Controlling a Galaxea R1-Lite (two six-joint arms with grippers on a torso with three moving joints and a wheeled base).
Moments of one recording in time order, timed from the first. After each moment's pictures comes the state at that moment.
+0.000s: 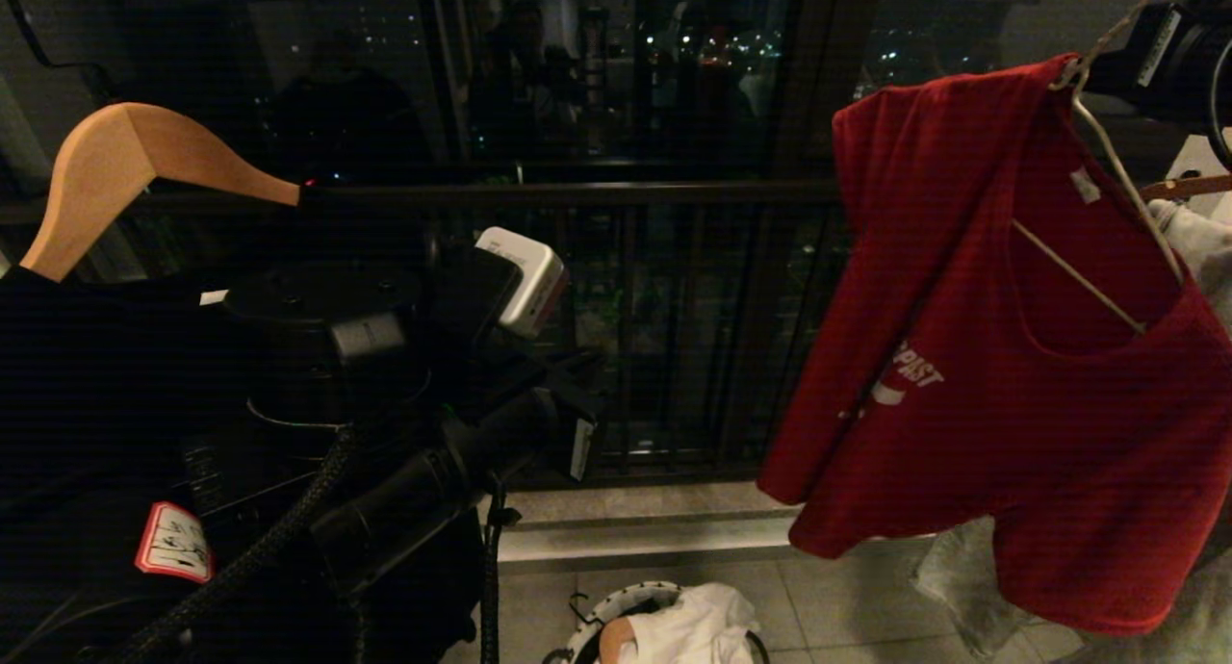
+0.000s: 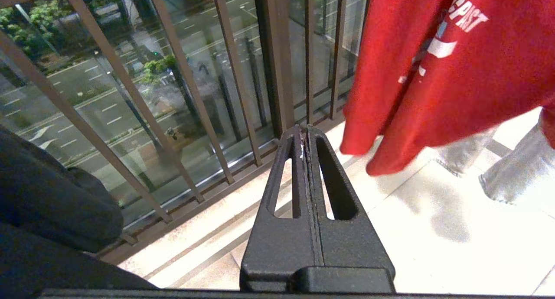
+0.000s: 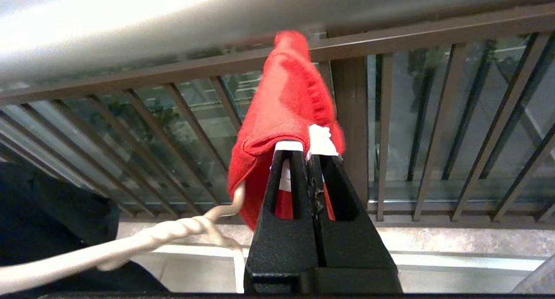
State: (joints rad) left arm -0.82 1.57 -0.79 -0.73 0.23 0.10; right arm -0.11 1.63 -1.71 0.10 0.29 0.24
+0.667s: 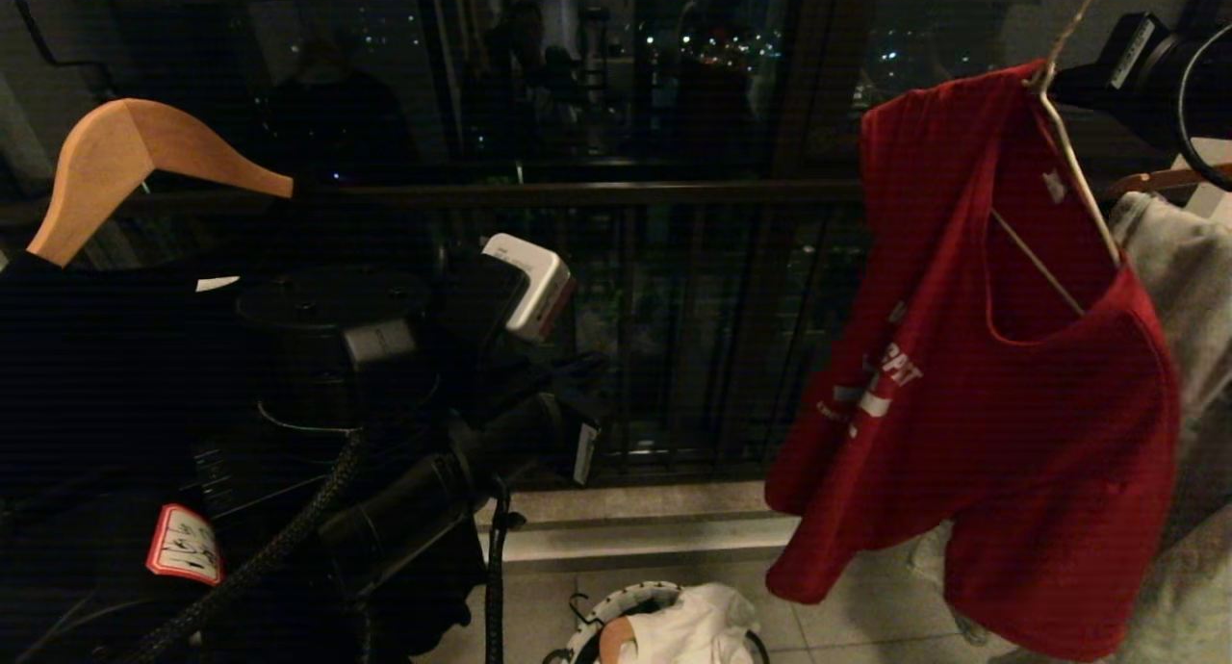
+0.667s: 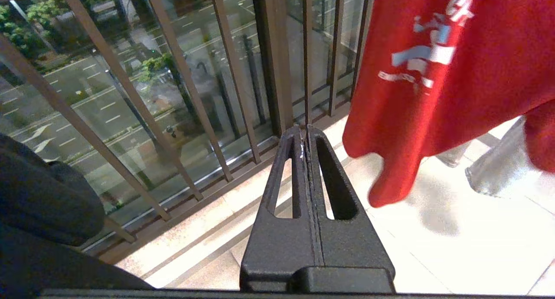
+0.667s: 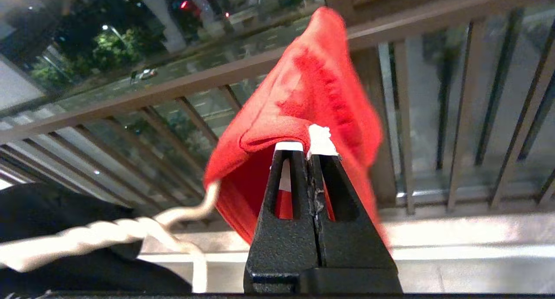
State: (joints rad) left arm -0.83 1.58 -0.78 -0.73 0.23 0.09; right arm -0.11 1.68 -1.72 0.08 0.29 0.37
